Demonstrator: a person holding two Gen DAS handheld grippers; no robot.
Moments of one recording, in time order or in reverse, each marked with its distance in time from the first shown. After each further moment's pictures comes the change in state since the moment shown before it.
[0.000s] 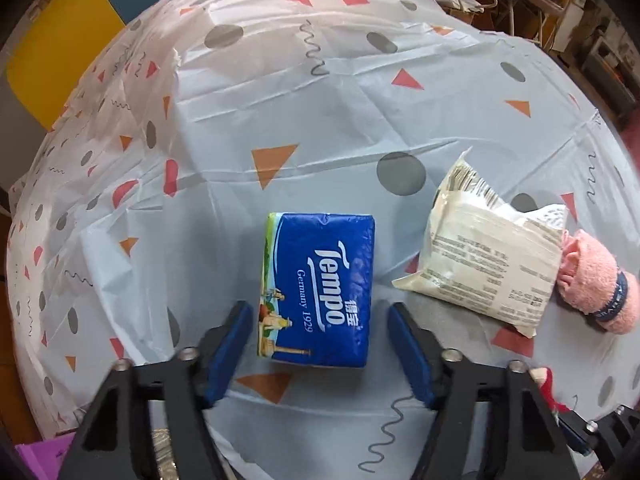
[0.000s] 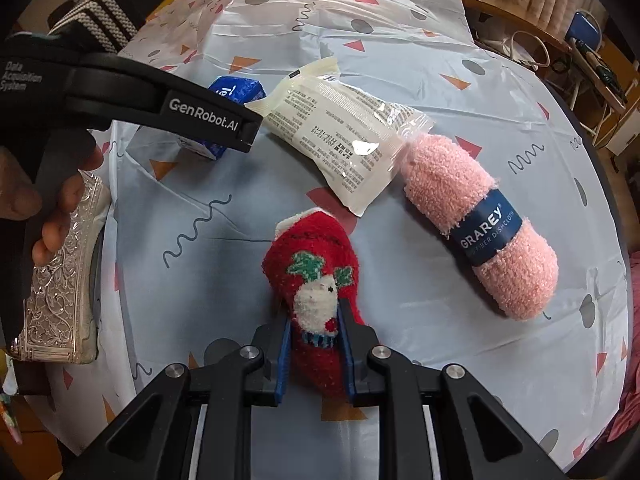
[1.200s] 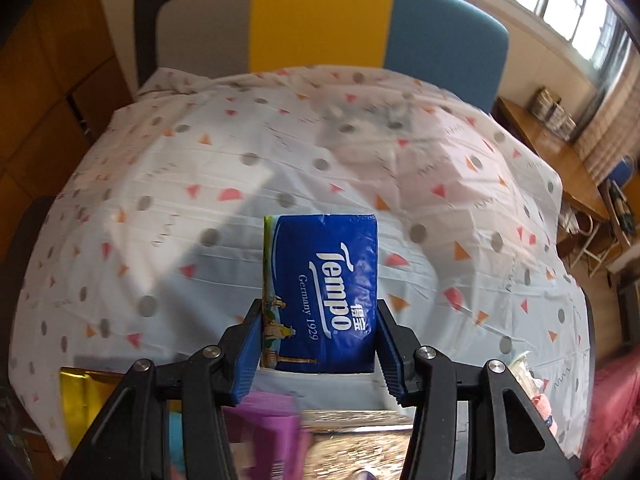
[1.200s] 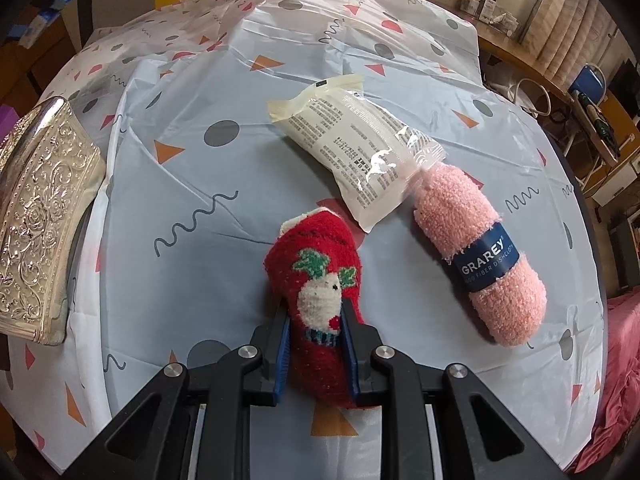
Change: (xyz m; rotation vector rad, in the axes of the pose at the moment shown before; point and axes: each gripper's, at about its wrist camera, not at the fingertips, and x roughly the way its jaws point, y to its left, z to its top) left arm -0.171 0.281 -0.080 -0.665 -0.247 0.045; right arm -0.002 0.028 -0.020 -0.134 -0.074 -0.102
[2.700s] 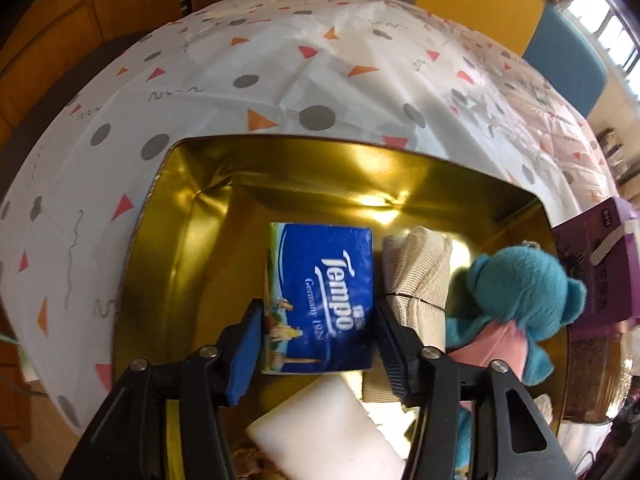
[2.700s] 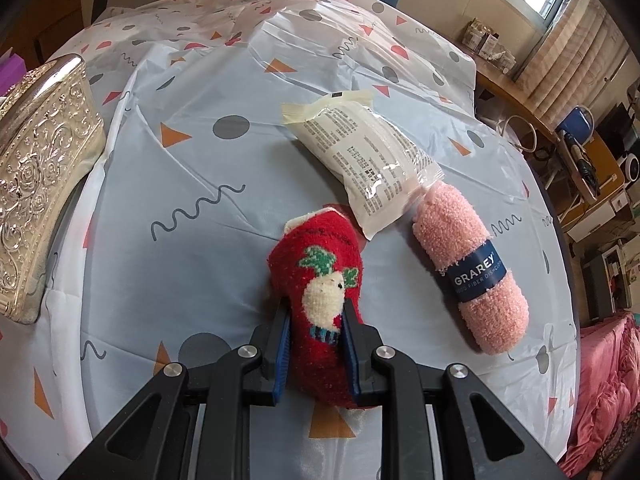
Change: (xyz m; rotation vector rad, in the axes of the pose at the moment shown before) left arm 0.055 0.285 -0.215 -0.256 0.117 0.010; right arm -0.005 0.018 -0.013 -0.106 -0.063 -0.119
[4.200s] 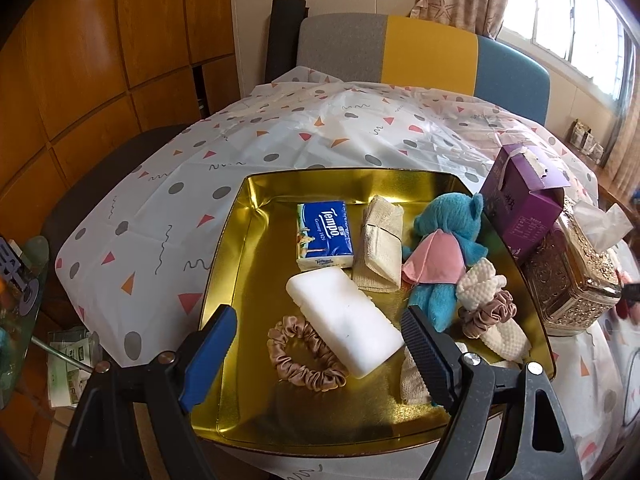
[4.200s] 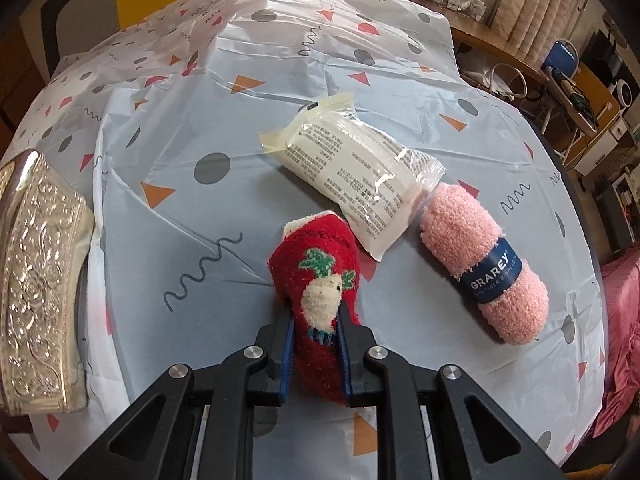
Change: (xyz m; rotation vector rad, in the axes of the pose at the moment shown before) left arm -0.110 -0.013 -0.132 0.128 -0.367 0.095; right arm 0.010 -0.017 0.041 0.230 0.075 0.066
